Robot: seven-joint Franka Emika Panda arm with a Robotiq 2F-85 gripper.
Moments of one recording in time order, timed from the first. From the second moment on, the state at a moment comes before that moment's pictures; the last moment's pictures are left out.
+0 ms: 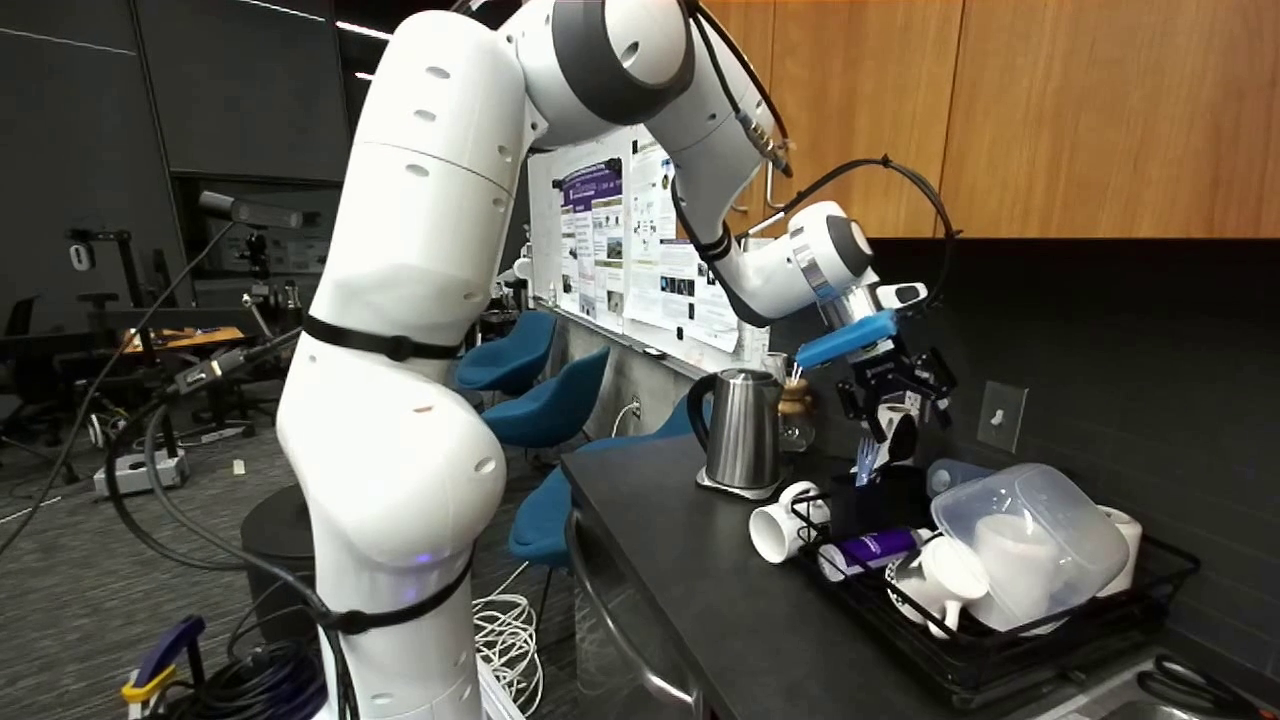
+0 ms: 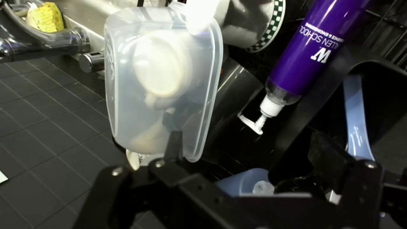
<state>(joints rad) -0.02 0.31 -0.07 -1.88 -0.63 2.22 0.28</state>
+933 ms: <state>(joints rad) -0.03 0.25 -0.10 -1.99 -0.56 2.05 0.27</state>
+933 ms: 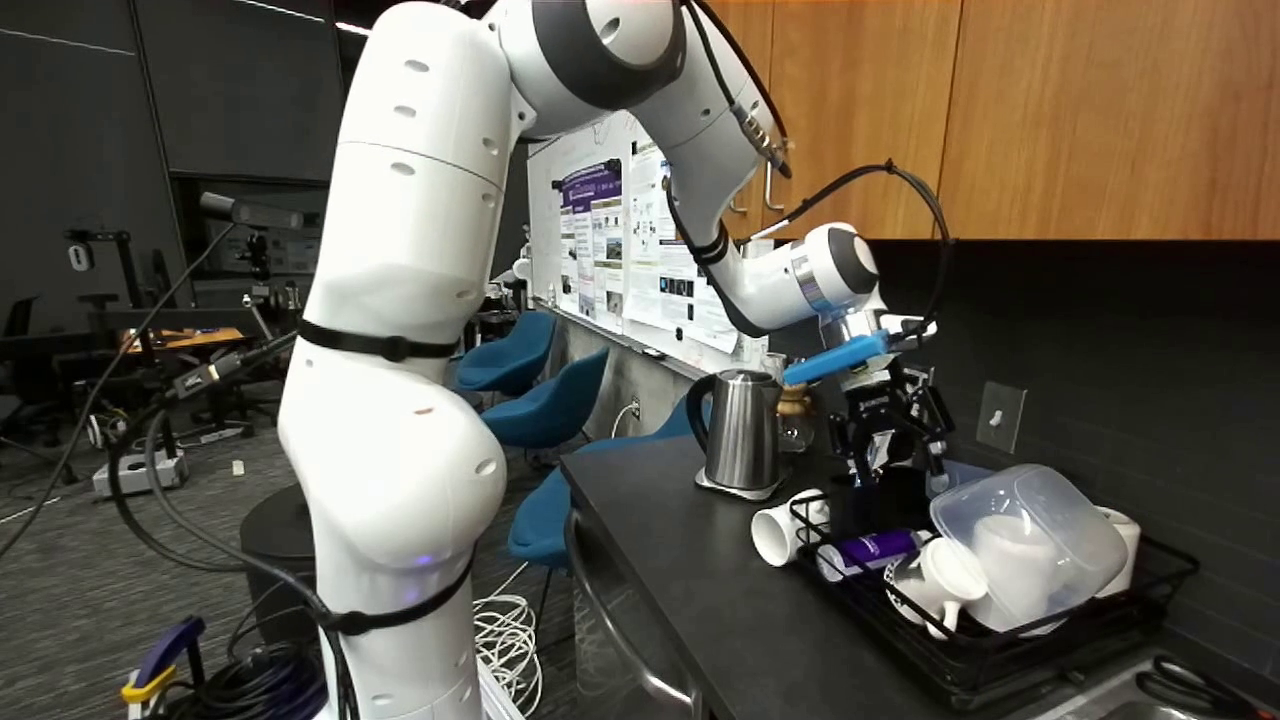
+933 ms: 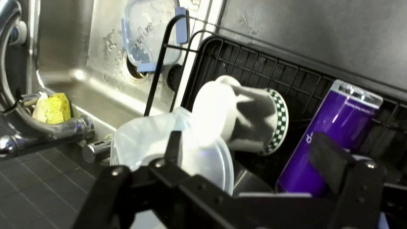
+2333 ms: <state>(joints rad) -0.01 0.03 -0.02 -2.41 -0.40 2.13 0.15</state>
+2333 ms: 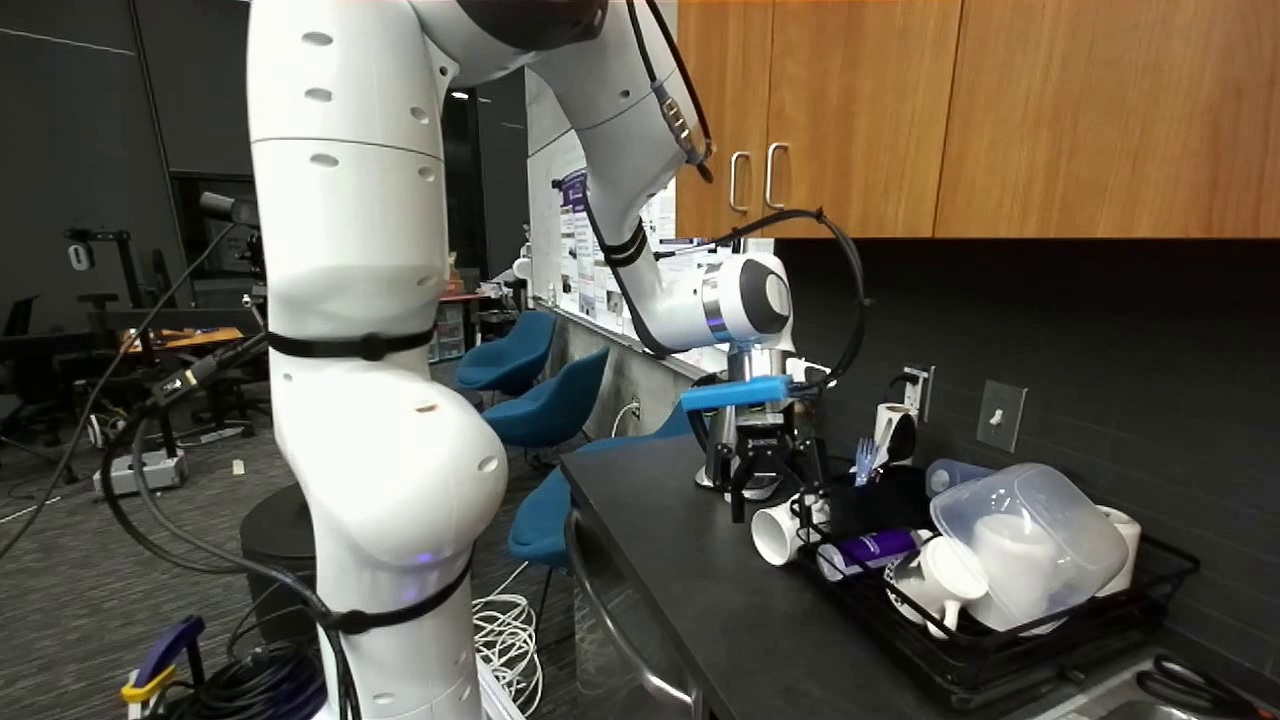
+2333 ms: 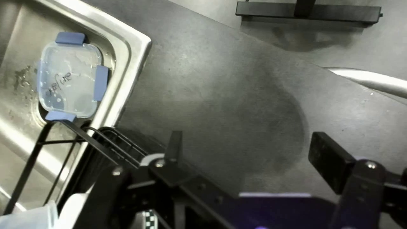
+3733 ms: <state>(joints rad) 0.08 0.04 0.10 -2.42 -0.43 2.37 -0.23</state>
